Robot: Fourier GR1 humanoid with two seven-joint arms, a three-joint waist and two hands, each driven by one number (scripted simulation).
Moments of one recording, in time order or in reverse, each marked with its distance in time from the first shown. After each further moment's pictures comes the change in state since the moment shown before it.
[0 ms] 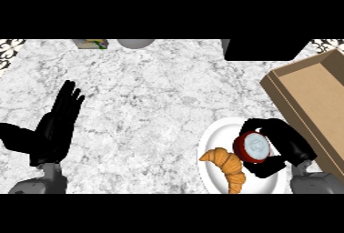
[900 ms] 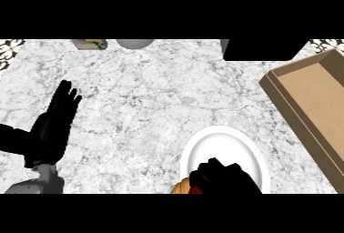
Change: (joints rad) left arm 0.007 0.005 0.010 -0.031 0.004 -0.003 0.030; right arm 0.131 0.112 0.630 -0.550 0.561 -0.024 0.300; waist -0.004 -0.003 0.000
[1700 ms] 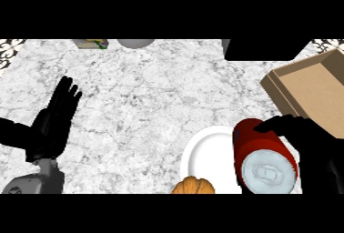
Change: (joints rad) left arm -0.038 0.006 0.017 0.039 0.009 -0.013 -0.012; right arm -0.236 0.144 -0.365 -0.213 -0.001 0.064 0.280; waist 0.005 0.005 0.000
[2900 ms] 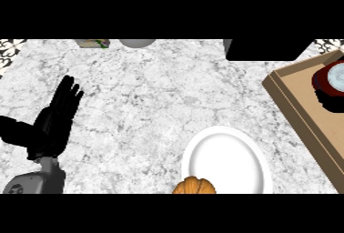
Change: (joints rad) left arm -0.011 0.000 0.004 0.020 -0.002 -0.019 -0.010; right arm -0.196 -0.405 -0.685 0.756 -0.213 -0.238 -0.521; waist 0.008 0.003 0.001
